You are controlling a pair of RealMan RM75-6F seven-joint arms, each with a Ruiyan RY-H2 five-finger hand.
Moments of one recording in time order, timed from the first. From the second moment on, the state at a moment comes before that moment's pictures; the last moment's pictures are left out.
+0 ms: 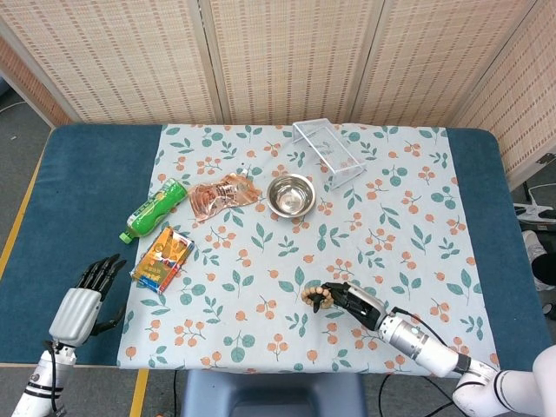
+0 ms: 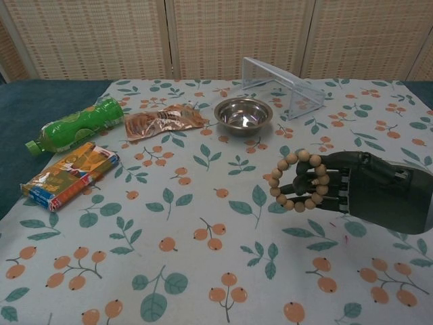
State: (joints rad) left arm -0.21 -1.35 0.01 -1.42 1.60 1.43 -0.10; right arm 0.67 -1.47 -0.23 -1.33 -1.72 1.14 1.77
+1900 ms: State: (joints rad) left arm -0.21 -1.34 0.01 -1.43 1.61 1.44 -0.10; right arm 0.64 -1.63 -0.03 -0.99 -1.47 1.02 0.24
